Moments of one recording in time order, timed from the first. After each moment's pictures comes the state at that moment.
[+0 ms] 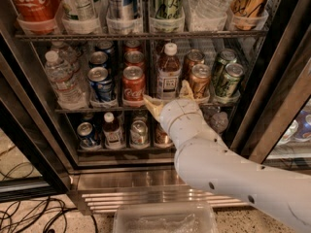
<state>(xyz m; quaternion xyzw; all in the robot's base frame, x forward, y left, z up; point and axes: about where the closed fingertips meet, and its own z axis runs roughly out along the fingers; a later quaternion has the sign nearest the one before) 0.570 -0.044 0.855 -0.17 0.74 0.00 0.65</state>
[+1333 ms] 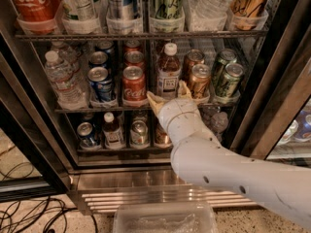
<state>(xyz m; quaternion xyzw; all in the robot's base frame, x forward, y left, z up) 0.586 -0.049 0.846 -0.15 0.73 0.00 0.66</state>
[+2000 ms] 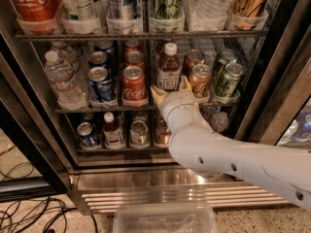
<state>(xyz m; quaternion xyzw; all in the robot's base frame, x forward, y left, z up) 0.621 -0.060 0.840 -0.13 0.73 -0.02 0.67</state>
